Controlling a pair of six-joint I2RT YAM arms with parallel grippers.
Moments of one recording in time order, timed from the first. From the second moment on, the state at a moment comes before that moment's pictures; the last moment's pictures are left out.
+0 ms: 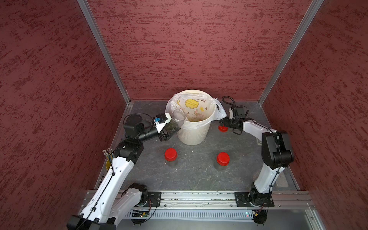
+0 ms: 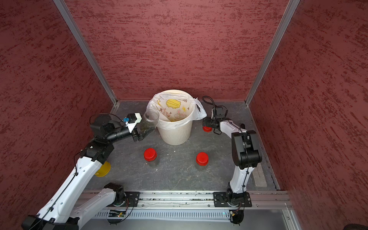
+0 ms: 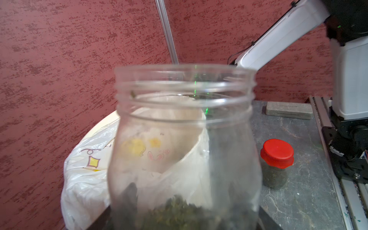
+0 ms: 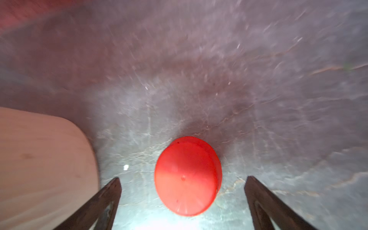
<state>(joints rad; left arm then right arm) -0.22 0.93 0.98 -0.22 0.76 0.40 0.13 1.80 1.19 -0.22 -0.11 0.33</state>
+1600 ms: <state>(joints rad) -0.46 1.47 1.60 -0.48 -0.18 1.53 0.12 1.38 1.08 -0.12 -0.16 0.39</state>
